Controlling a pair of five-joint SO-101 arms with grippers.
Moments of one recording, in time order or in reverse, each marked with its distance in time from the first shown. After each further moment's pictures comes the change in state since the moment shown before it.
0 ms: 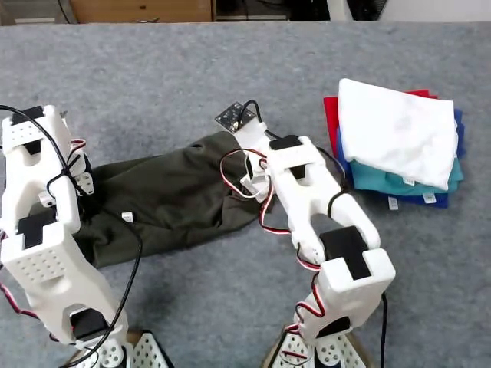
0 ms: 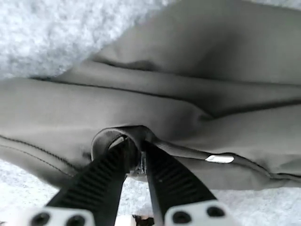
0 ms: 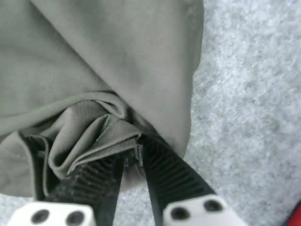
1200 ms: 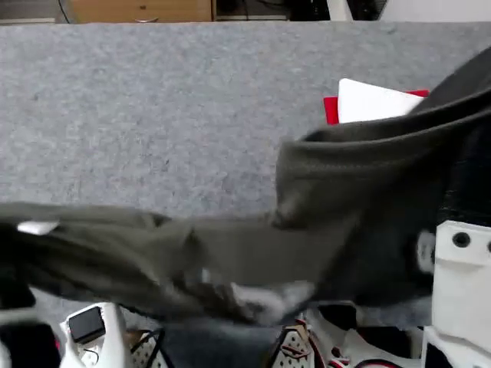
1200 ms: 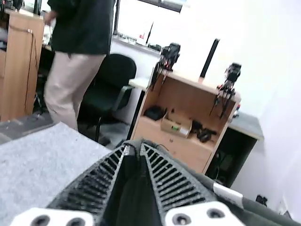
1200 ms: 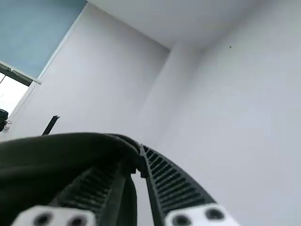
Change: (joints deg) left arm -4.2 -83.0 -32.2 7.5 16.4; right arm 13.6 -39.6 -102.0 26.5 -0.1
